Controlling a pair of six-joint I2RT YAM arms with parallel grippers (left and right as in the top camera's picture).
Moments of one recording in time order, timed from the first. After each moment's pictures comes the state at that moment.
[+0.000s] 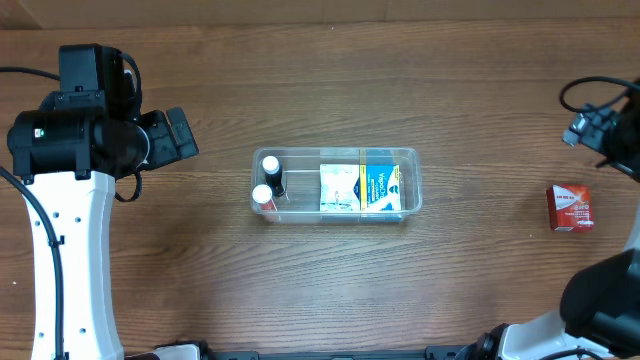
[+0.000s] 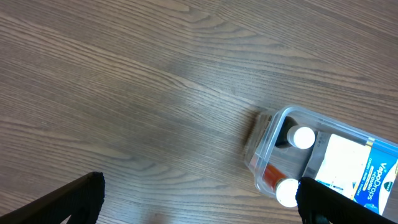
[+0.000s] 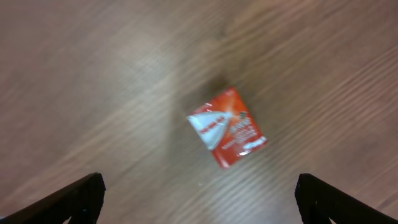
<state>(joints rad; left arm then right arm) 0.07 1.47 1.72 -1.40 -0.01 -0.31 -0.45 1.75 1.70 -1.28 0.11 0.15</state>
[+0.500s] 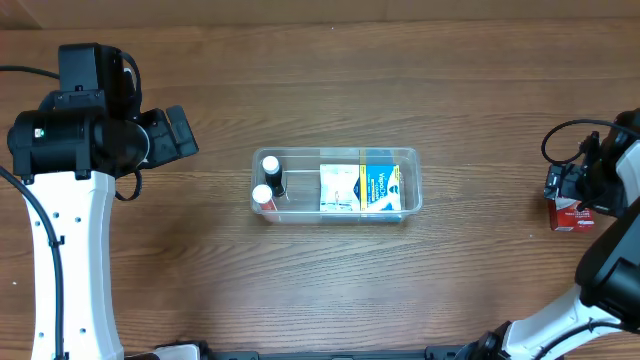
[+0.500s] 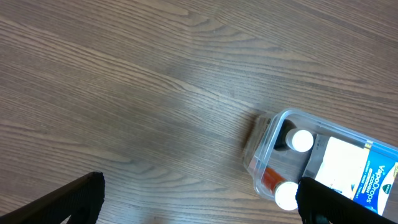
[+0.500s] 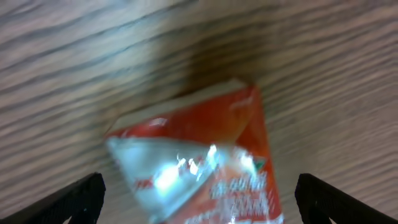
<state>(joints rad) 0.07 1.47 1.72 -1.39 -0.01 -0.31 -0.56 1.93 1.33 -0.90 0.13 -0.20</state>
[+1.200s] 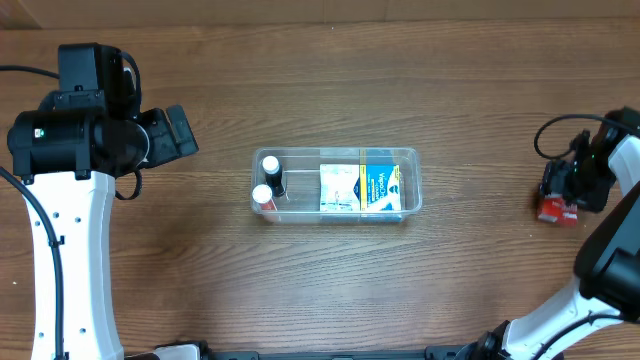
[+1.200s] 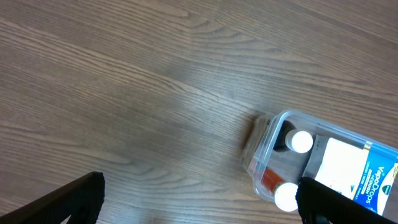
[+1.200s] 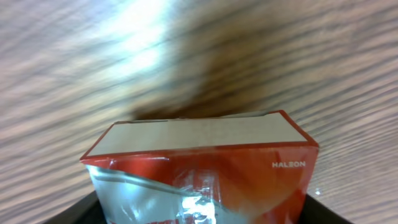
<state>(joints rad) 0.07 1.47 1.72 -1.38 -0.01 -0.31 -0.51 1.94 1.38 -0.95 0.03 -0.10</state>
